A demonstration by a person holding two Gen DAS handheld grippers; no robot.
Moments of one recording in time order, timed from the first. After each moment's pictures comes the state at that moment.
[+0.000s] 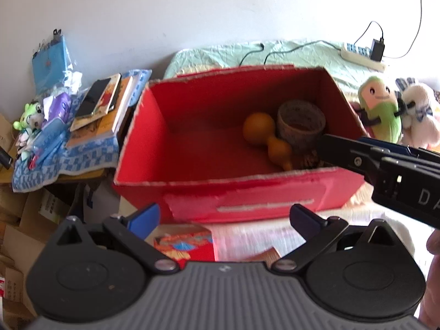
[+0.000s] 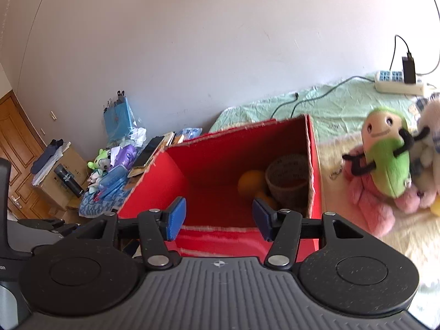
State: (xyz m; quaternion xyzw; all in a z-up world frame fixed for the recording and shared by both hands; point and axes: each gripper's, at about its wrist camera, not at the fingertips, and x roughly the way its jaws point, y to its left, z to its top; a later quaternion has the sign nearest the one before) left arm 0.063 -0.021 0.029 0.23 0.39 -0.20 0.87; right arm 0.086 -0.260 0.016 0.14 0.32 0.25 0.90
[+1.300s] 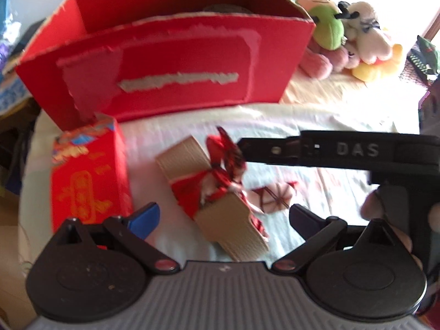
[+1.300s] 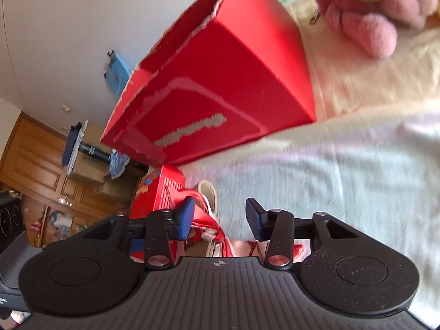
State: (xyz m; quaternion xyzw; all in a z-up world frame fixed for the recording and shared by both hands) left arm 0.005 -0.003 -0.065 0.19 0.50 -0.30 0.79; right arm 0.054 -0.298 -0.091 0.26 0.48 0.30 0.78
